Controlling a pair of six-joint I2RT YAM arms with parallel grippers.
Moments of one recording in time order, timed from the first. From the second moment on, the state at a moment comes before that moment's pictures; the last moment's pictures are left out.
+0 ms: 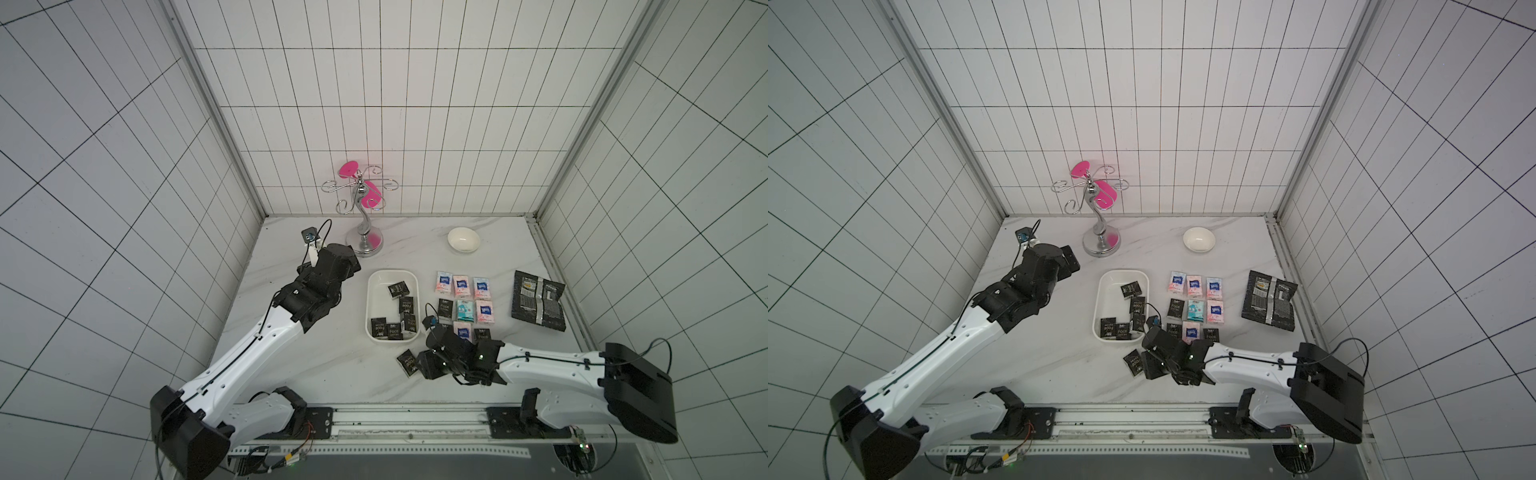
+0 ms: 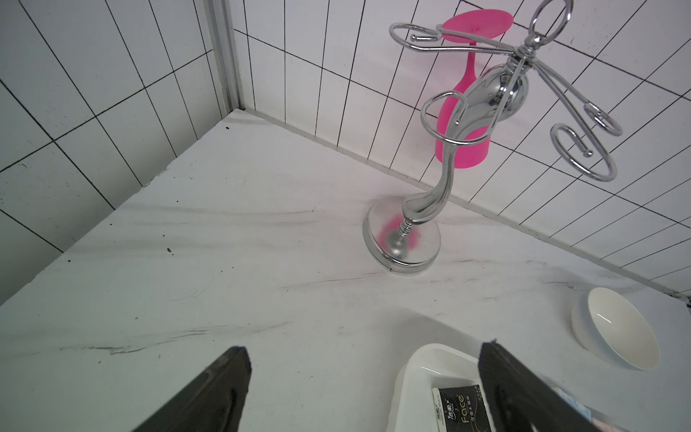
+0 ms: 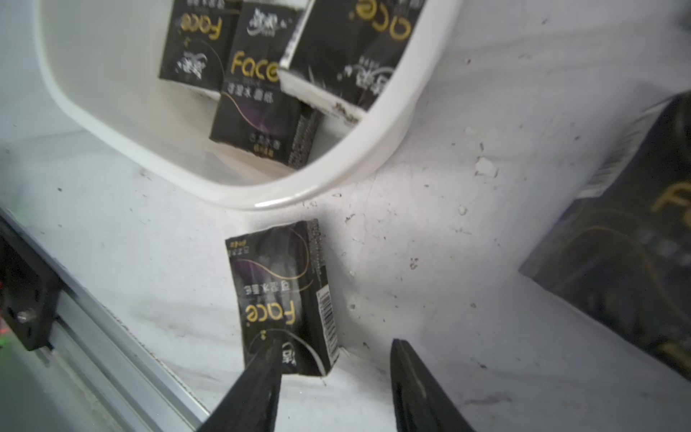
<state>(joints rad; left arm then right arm) -0.58 1.14 1.08 -0.54 -0.64 -0.70 1.23 1.31 0.55 -0.25 0.05 0.72</state>
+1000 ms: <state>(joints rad) -0.58 1.14 1.09 -0.55 -0.64 -0.70 1.28 1.49 0.71 -0.28 0.09 0.66</state>
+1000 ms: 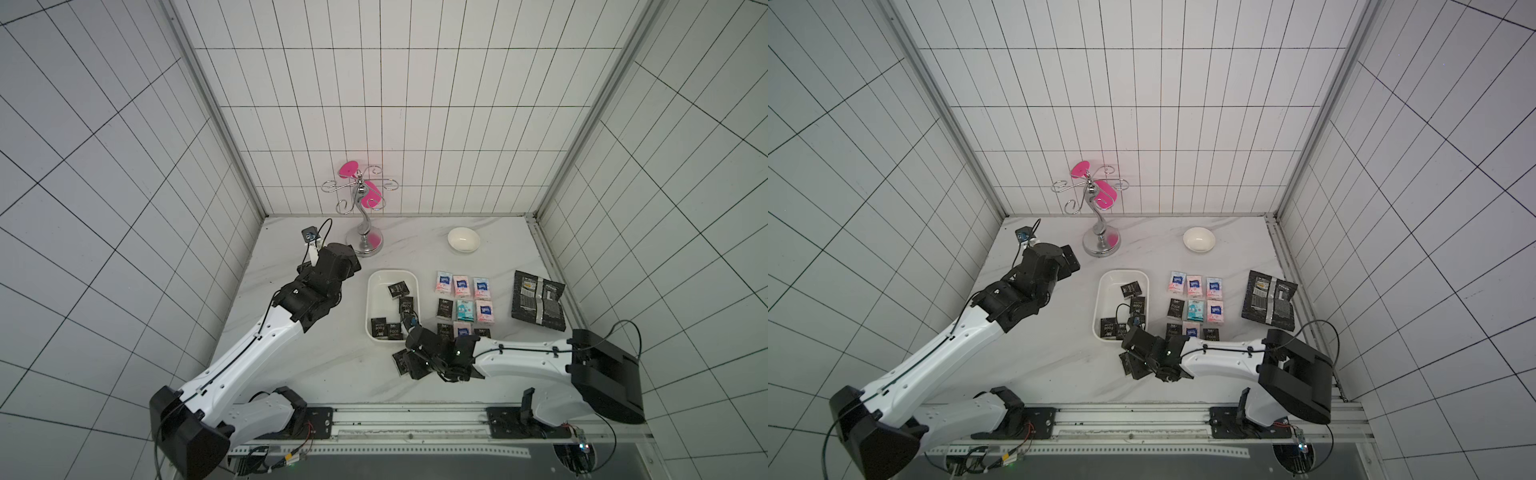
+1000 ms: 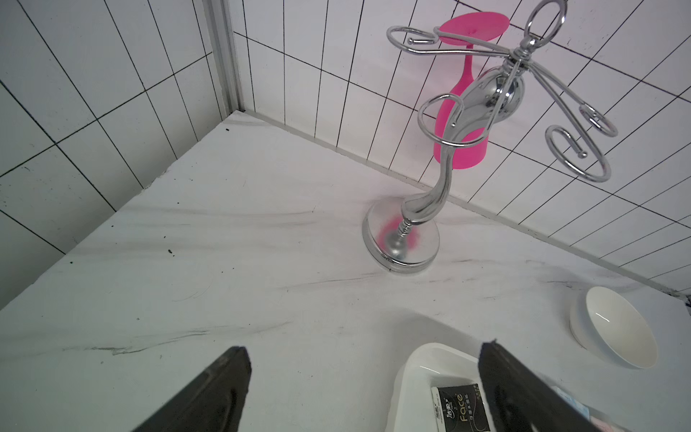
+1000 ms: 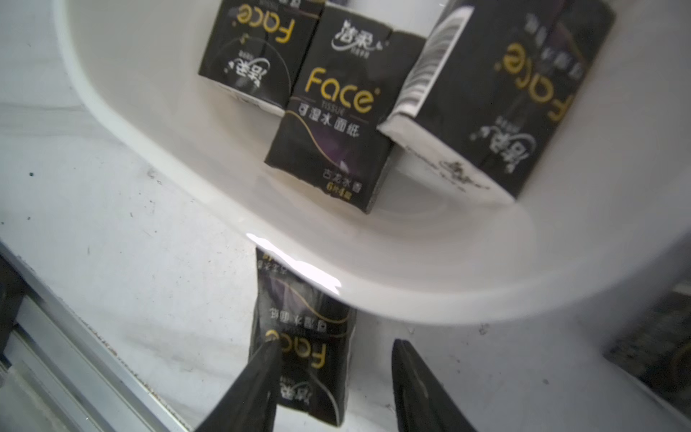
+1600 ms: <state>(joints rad) -0.58 1.15 1.09 -0.55 -0.65 -0.69 1.27 1.49 0.71 -0.26 0.09 0.72</state>
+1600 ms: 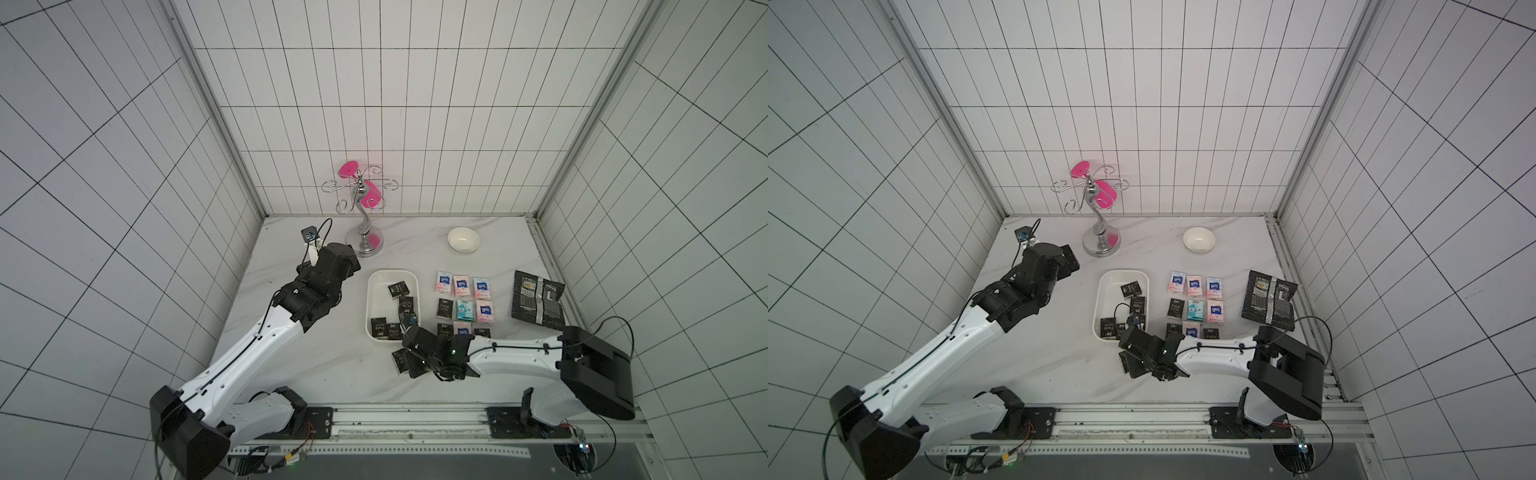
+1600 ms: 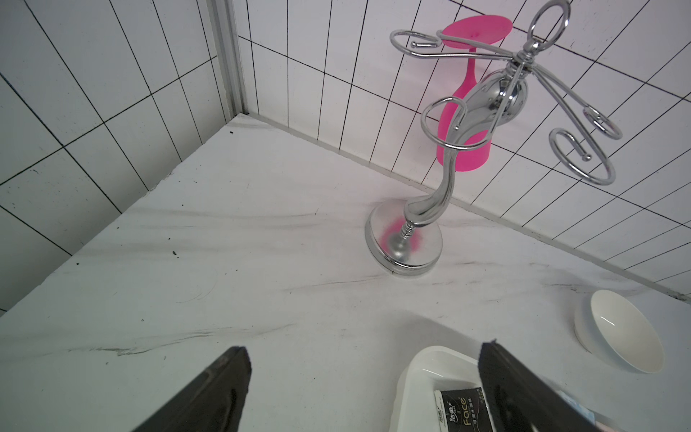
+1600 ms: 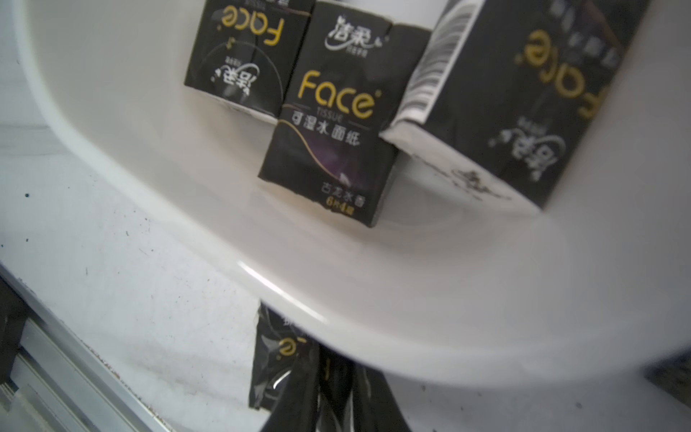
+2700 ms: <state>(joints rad) -0.58 1.19 1.11 -0.53 -0.63 -0.69 1.16 1.10 0.50 -0.61 0.21 0.97</state>
